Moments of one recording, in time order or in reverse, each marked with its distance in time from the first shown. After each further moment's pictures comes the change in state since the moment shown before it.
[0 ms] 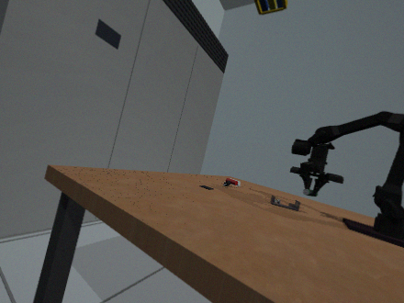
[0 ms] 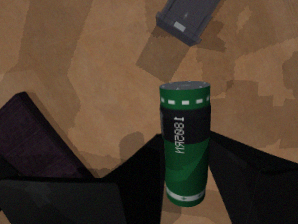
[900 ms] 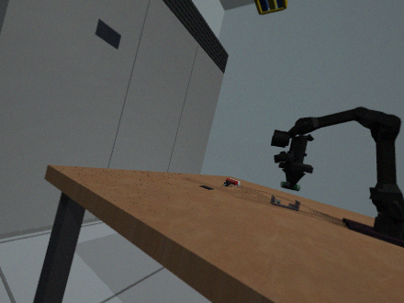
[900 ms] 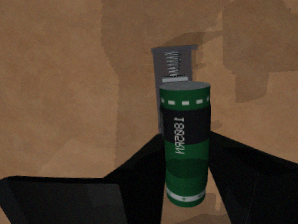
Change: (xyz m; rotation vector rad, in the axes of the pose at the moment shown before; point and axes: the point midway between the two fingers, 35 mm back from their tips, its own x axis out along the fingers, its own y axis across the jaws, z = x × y) arm -0.010 -0.028 0.103 0.632 0.008 0.008
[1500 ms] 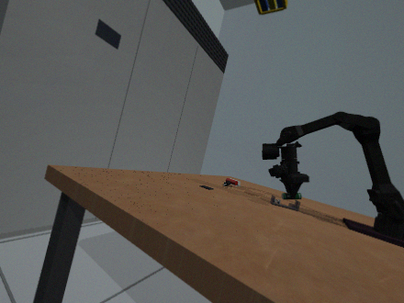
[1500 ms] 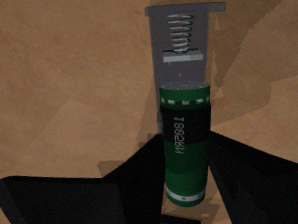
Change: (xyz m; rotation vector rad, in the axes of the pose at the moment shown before) arm 0.038 0.000 -0.007 -0.008 0.246 0.009
